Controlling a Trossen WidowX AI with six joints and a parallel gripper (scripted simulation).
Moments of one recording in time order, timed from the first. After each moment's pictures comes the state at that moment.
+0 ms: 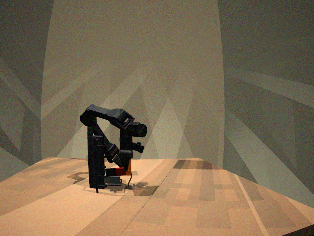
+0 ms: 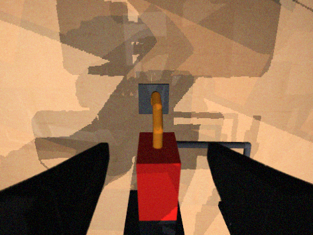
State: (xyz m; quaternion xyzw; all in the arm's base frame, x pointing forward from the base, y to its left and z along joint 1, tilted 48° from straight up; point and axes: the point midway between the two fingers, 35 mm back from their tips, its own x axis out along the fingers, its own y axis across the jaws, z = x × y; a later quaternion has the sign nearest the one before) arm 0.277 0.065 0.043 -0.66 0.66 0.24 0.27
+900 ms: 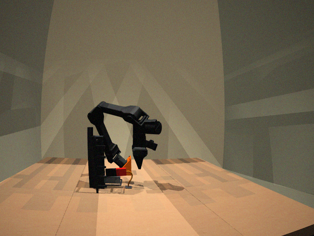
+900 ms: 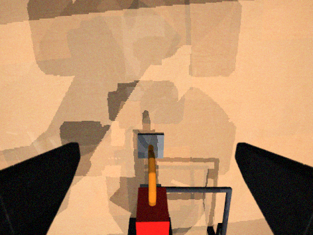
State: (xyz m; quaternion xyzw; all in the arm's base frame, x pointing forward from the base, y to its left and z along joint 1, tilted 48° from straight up) arm 0.280 0.114 0.008 -0.66 0.66 0.24 0.27
